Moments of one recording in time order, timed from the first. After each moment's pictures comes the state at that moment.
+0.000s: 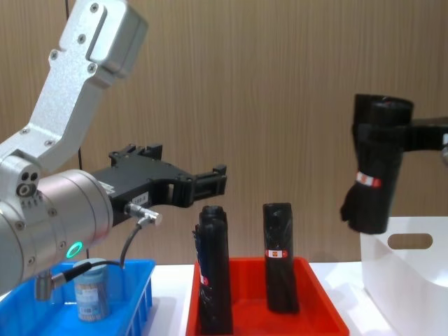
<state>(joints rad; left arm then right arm) -0.24 0.38 0.45 -1.63 -0.20 0.01 -0.01 0.38 0.29 -0.19 -1.46 0.28 0.20 0.36</state>
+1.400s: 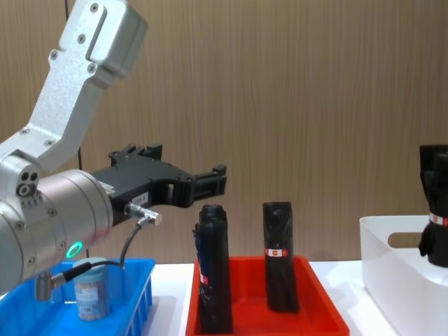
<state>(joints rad) -0.24 0.38 0.45 -1.63 -0.20 0.01 -0.01 0.50 0.31 -0.15 -1.13 0.16 0.09 0.28</state>
